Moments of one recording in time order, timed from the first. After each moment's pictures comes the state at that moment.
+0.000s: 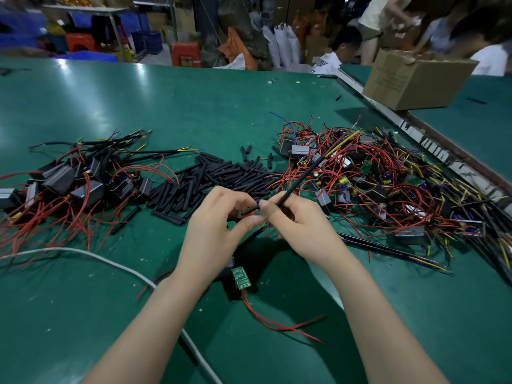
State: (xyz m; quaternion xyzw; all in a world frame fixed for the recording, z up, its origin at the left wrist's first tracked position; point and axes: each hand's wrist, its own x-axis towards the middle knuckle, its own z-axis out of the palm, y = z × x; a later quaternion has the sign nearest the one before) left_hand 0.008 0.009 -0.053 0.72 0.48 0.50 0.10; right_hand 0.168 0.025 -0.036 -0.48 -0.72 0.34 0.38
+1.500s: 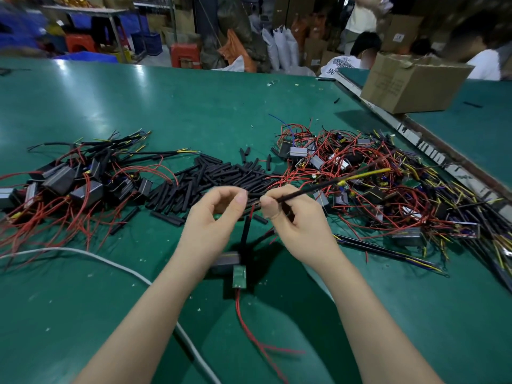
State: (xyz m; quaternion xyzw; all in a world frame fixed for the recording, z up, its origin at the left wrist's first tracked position) left_hand 0.011 0.007 -0.041 0.55 0.49 0.57 0.37; right_hand 0.166 0.026 -0.042 -0.41 -0.75 0.22 0.46
